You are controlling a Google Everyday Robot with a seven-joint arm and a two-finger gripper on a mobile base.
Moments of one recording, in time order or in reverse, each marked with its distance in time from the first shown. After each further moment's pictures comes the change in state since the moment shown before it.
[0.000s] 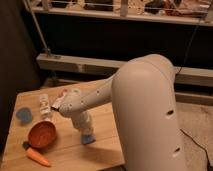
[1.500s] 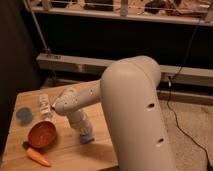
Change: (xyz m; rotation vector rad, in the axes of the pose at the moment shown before) arm -0.013 0.016 0.011 0.021 0.045 -0.074
